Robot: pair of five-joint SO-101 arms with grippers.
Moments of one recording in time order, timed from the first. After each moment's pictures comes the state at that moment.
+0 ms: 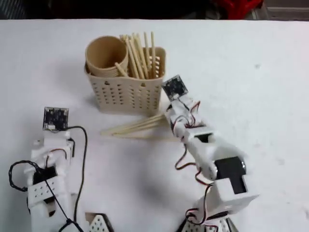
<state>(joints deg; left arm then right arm) -29.0 -57.3 89.4 27.0 -24.7 -14.0 6.7 51.5 -7.9 21.6</state>
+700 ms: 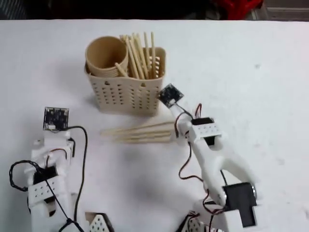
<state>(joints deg) -29.0 -57.3 89.4 27.0 -24.7 -13.4 -9.0 49.8 40.6 33.1</state>
